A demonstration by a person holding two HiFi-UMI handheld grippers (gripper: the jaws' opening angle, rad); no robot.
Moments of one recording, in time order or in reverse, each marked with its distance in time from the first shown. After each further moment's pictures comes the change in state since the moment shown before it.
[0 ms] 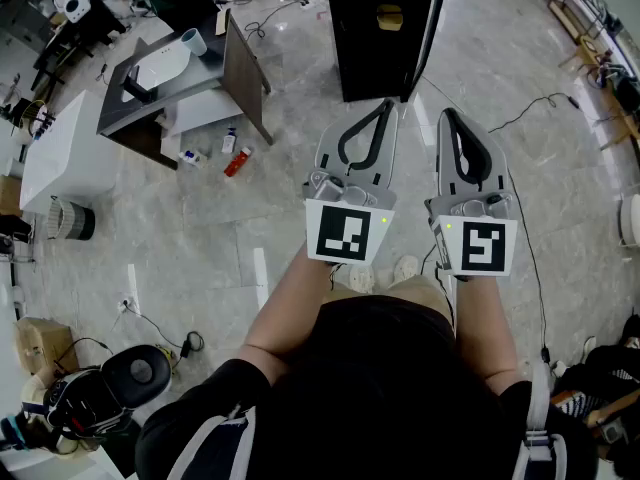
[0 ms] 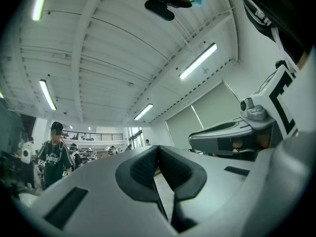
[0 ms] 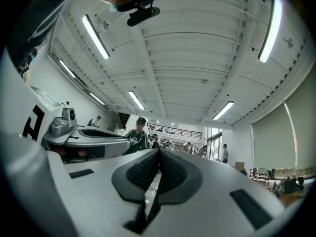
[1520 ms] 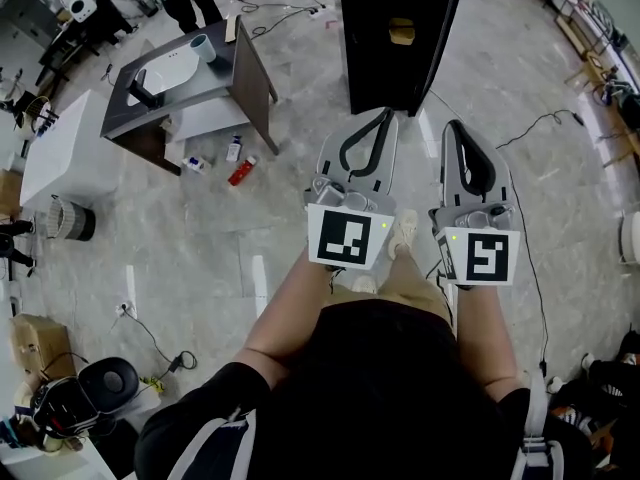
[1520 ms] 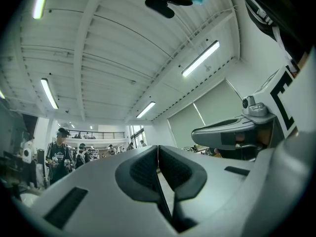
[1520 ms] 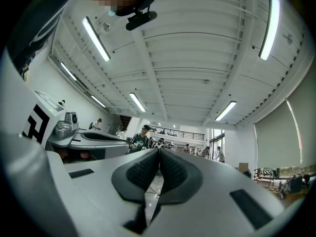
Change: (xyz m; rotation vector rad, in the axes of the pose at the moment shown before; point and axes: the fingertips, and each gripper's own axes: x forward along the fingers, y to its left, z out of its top) left arm 0.014 0.050 -0.028 -0.017 0.021 0.023; right arm 0.048 0.014 -0.005 0.016 -0.024 0.023
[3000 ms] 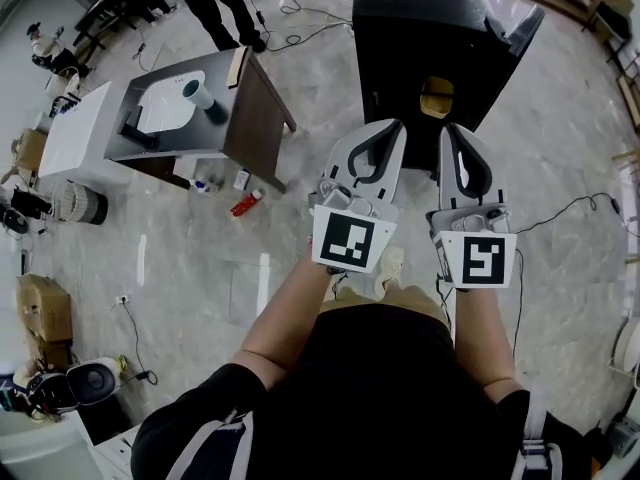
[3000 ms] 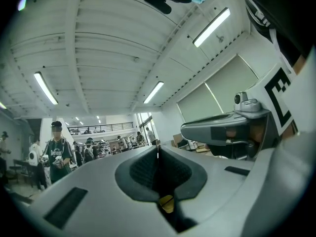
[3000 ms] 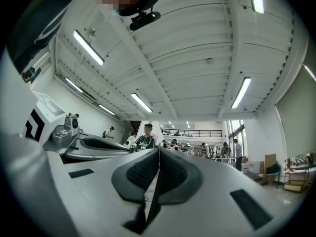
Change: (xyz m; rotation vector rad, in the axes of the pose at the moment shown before) left arm 0.419 0.157 -0.191 0.042 0.145 0.092; right arm 0.418 -0.212 -0.168 0.086 -0.043 0.201
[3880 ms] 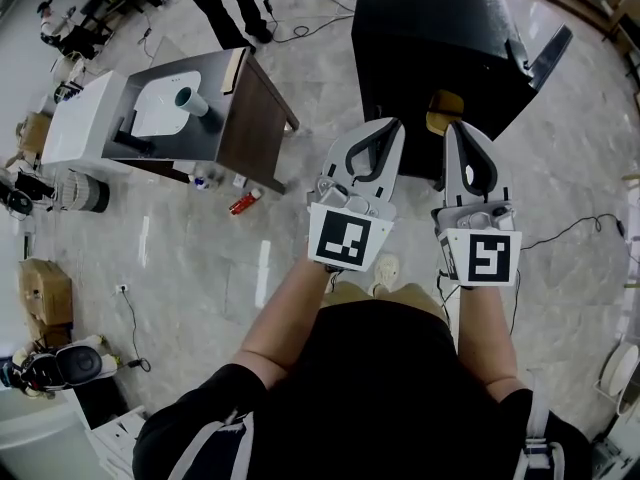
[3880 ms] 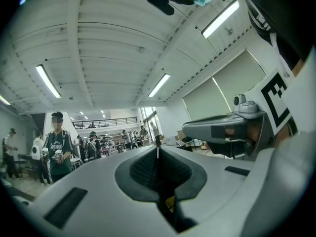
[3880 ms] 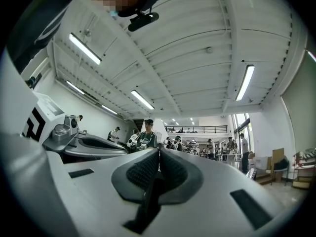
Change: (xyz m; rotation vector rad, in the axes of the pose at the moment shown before) left arm 0.121 0.051 -0.058 -0.032 0.055 0.044; right arm 0.113 -0.078 -0.062 0.041 0.020 0.063
